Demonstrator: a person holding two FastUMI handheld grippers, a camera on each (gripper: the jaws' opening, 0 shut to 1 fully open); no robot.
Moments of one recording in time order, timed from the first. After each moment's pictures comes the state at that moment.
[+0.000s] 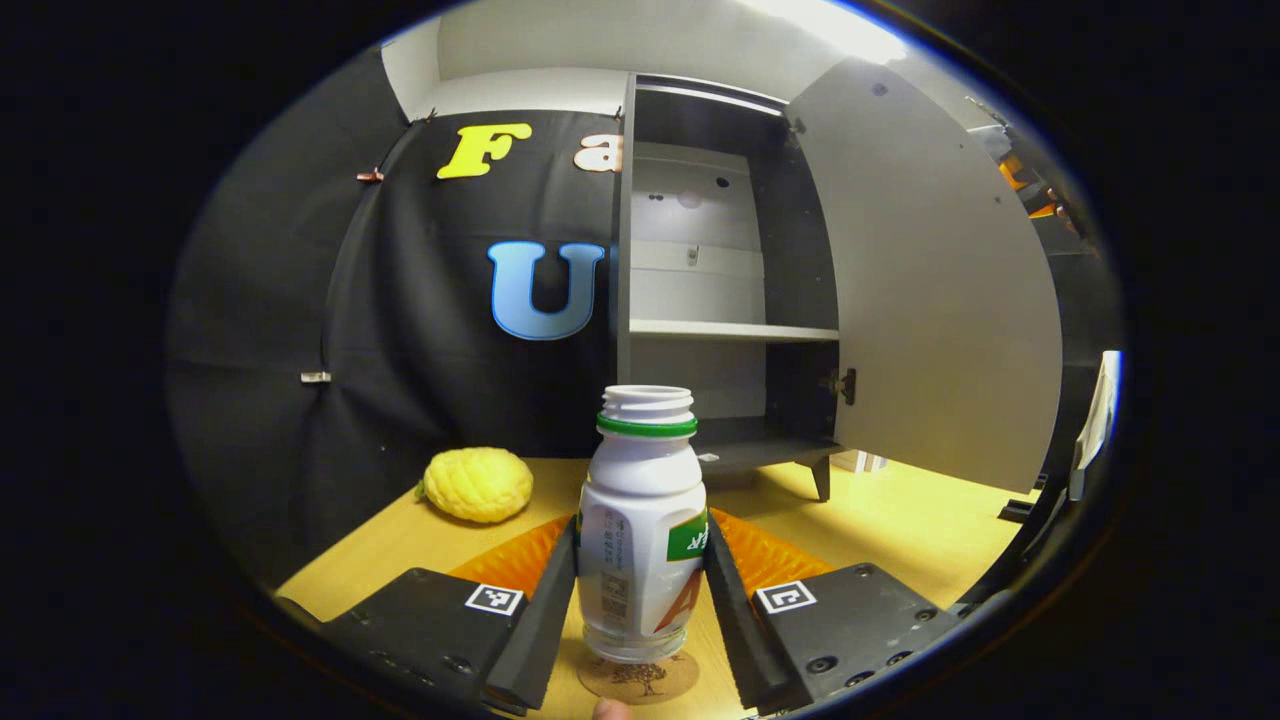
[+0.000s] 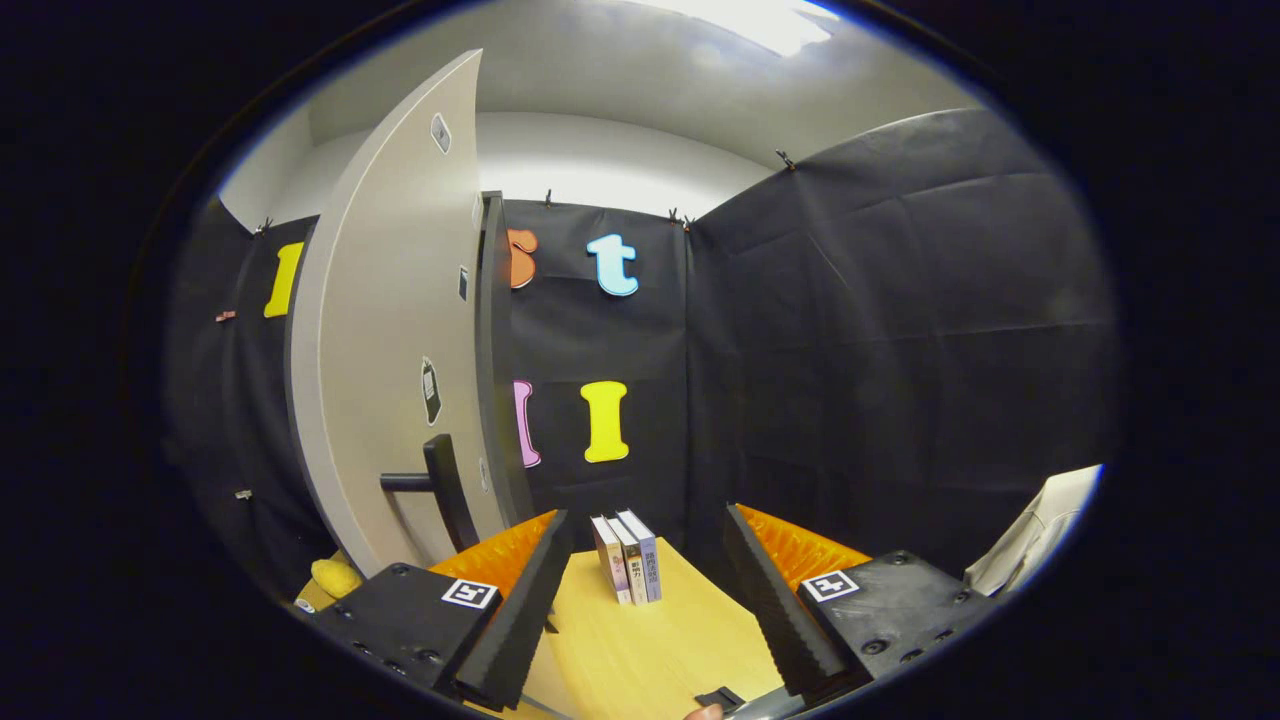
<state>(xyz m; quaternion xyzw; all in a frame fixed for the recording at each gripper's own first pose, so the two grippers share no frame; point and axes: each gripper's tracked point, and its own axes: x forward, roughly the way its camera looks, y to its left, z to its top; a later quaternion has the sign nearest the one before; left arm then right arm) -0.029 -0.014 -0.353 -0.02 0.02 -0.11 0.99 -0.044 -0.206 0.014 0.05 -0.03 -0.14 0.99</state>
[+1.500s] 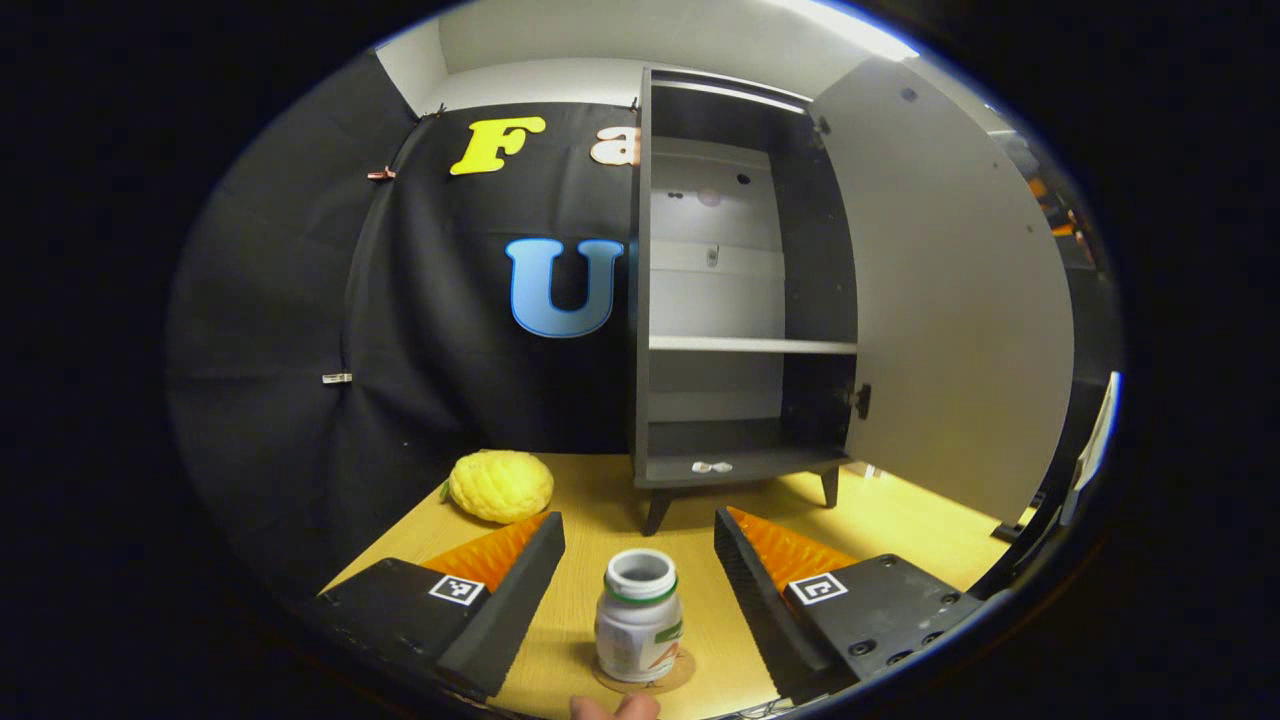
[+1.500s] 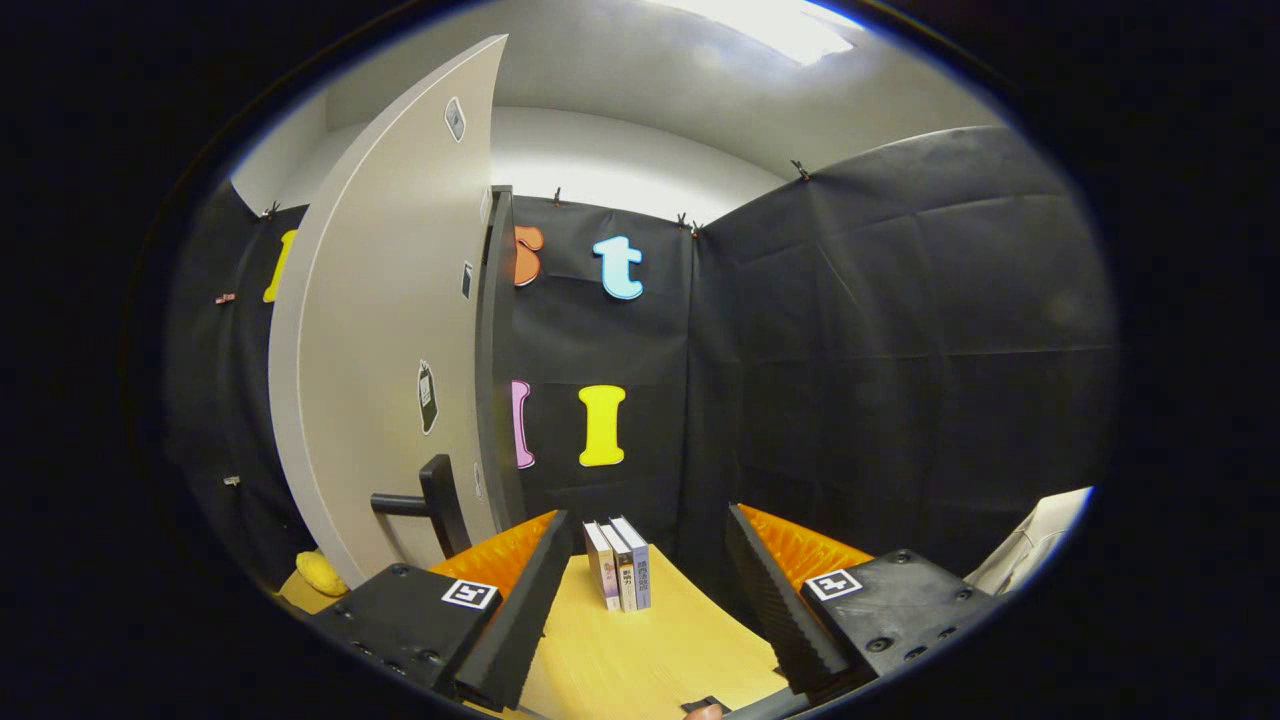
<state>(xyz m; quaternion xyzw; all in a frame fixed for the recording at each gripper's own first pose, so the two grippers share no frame) -0.040 0.000 -0.257 -0.01 0.04 -0.07 1.00 -0.023 -0.198 0.017 0.02 -0.02 -0.12 0.99</state>
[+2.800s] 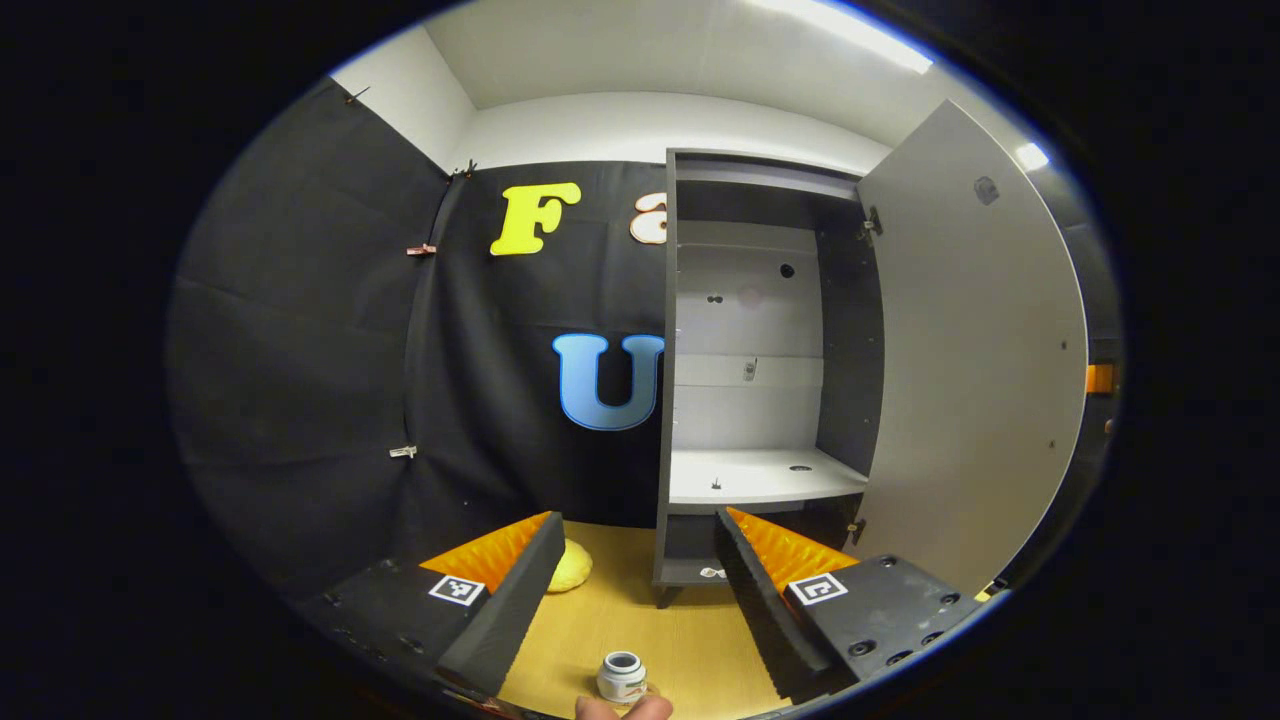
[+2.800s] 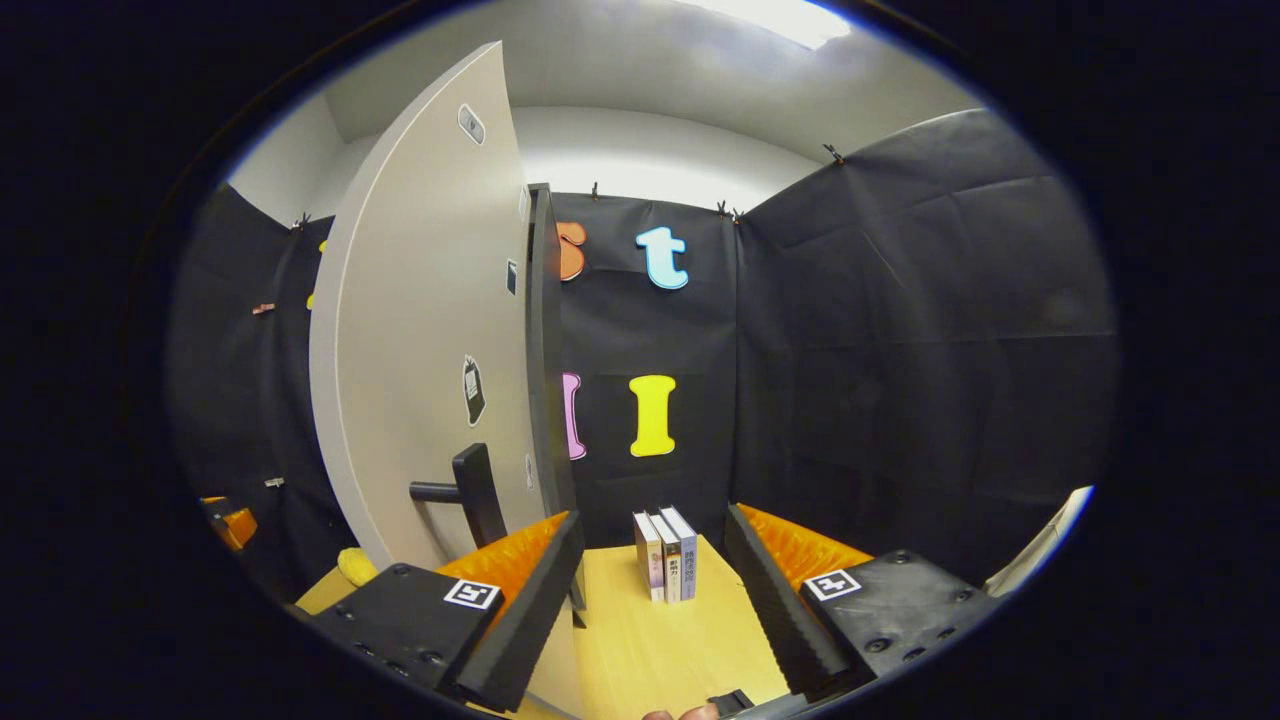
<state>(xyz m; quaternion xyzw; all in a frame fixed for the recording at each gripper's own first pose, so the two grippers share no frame) -0.073 -0.008 -0.063 -0.01 0.00 0.01 1.00 -0.026 -0.166 0.013 0.05 -0.01 -0.05 1.00</state>
